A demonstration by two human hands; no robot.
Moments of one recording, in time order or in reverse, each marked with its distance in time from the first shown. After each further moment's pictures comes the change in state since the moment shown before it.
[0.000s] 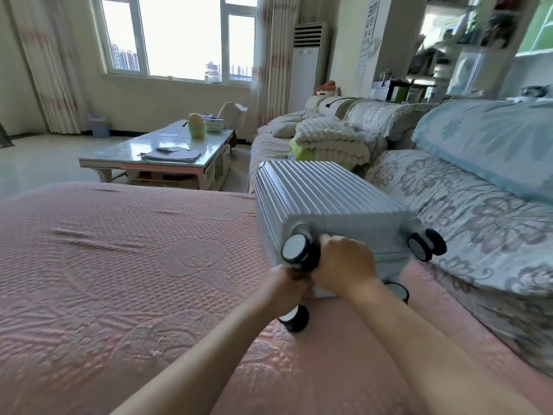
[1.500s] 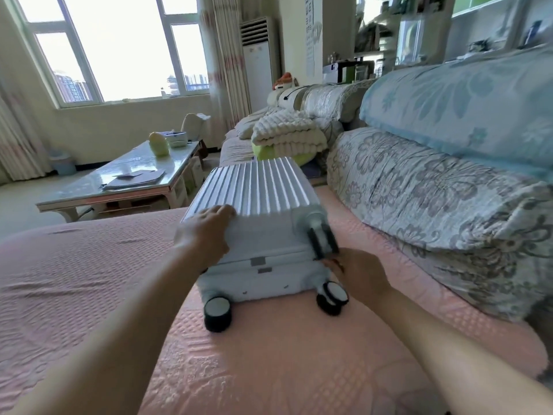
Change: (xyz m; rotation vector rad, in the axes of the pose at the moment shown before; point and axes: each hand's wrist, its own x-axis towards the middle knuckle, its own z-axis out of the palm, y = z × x) left_hand 0.035 0.073 -0.071 1.080 0.275 0.164; right_hand -0.053 0.145 0.068 0.364 0.175 0.086
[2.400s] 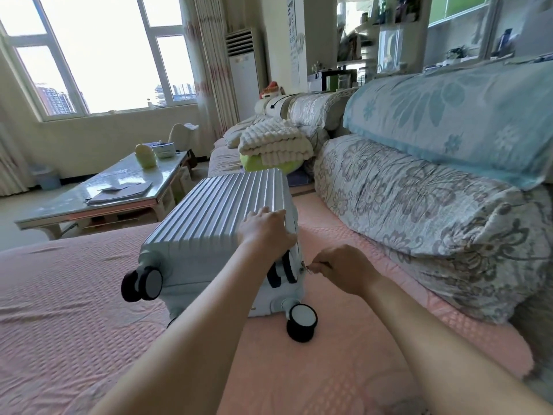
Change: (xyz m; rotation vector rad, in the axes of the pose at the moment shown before) left_hand 0.034 0.131 -0.010 -0.149 -0.036 0.060; right_hand 0.033 0.002 -0.031 0.026 -0.266 -0.100
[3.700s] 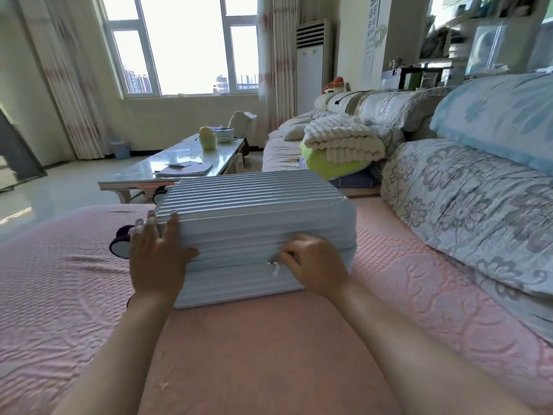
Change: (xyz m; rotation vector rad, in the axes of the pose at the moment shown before) left_hand -0.097 -0.304 0.043 0.110 0.621 -0.397; right_hand 0.099 -0.154 0.093 0.088 0.279 -0.311
